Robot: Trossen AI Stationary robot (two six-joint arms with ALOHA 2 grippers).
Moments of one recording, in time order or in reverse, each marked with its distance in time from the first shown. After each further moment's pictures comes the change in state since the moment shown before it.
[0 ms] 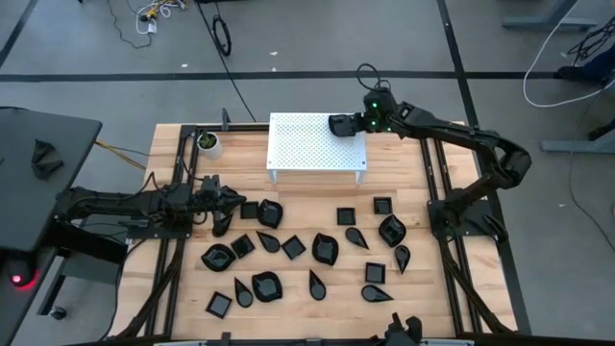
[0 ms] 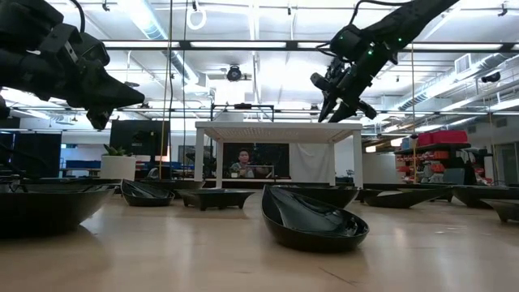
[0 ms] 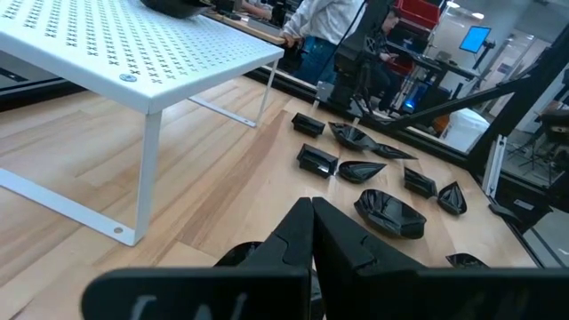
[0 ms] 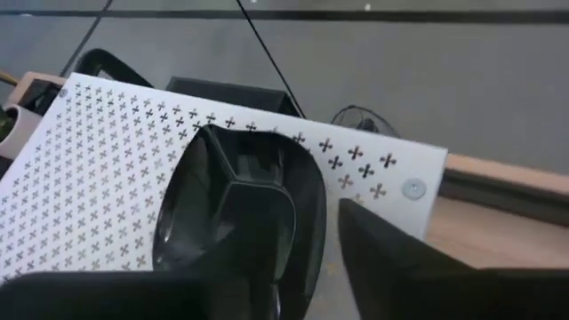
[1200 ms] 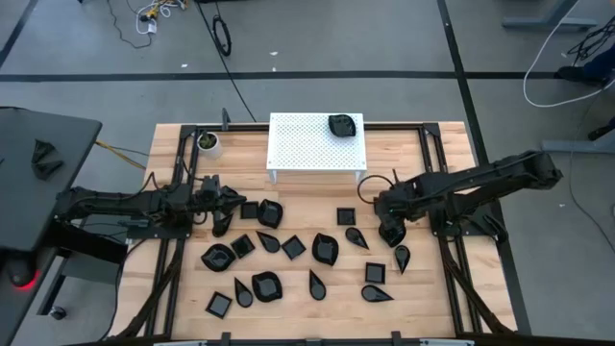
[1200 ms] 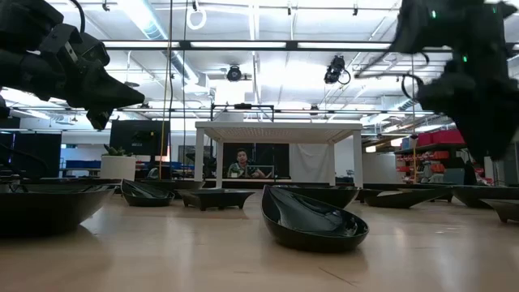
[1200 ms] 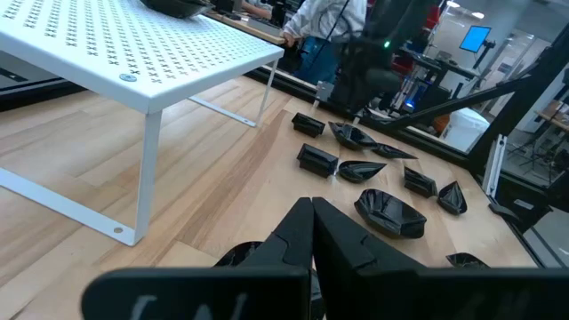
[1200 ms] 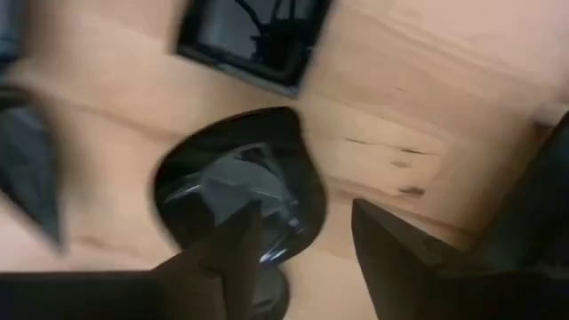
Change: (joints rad) left arm 0.000 0.000 0.000 0.000 0.000 0.001; right arm 0.774 -0.296 -0.382 -0.735 -0.104 0.755
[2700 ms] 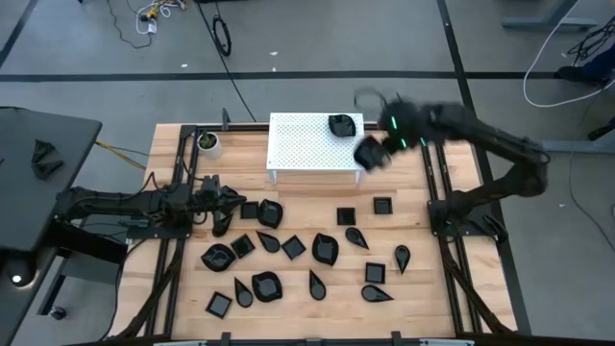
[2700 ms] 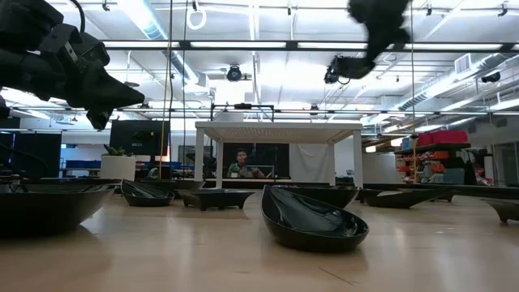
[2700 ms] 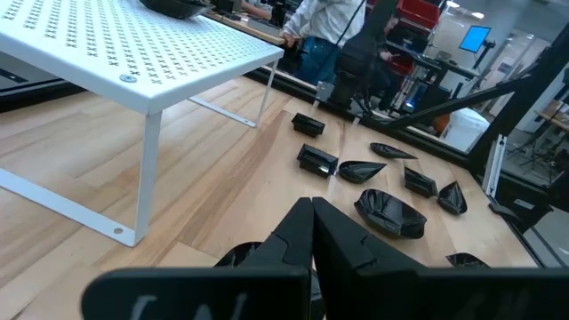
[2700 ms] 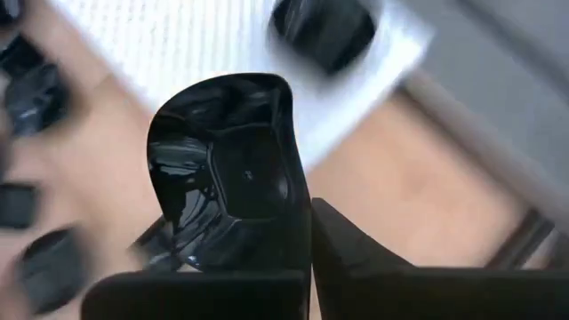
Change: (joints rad) left arm 0.000 0.000 0.000 0.001 0.000 0.002; right arm -0.518 0.174 0.855 -0.201 0.185 -1.035
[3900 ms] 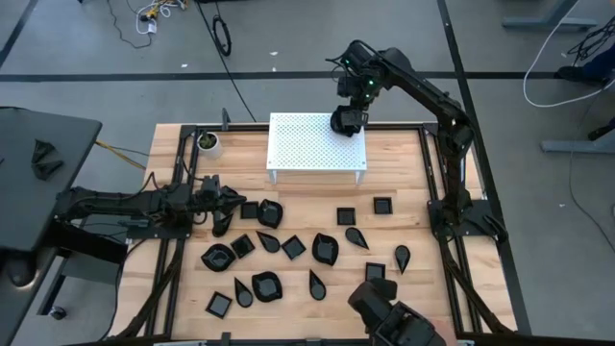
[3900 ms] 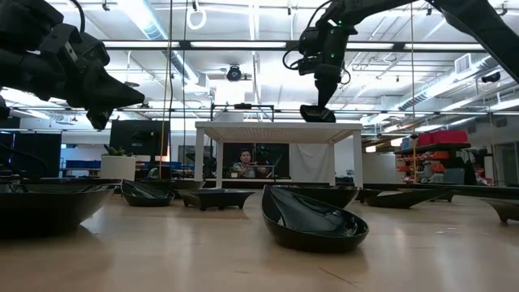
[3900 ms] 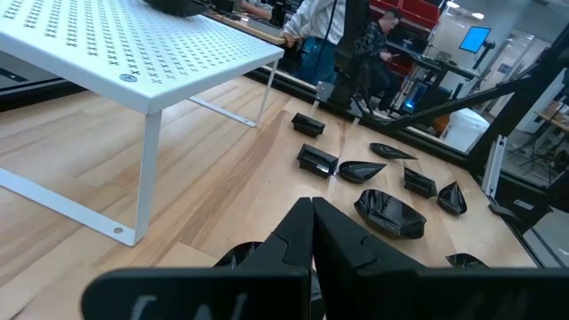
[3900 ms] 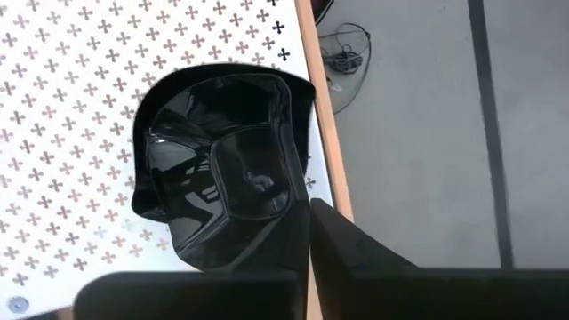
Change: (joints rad) left arm 0.000 0.000 0.000 0.000 0.000 -0.003; right arm -0.316 0.658 0.608 -0.131 -0.169 -0.839
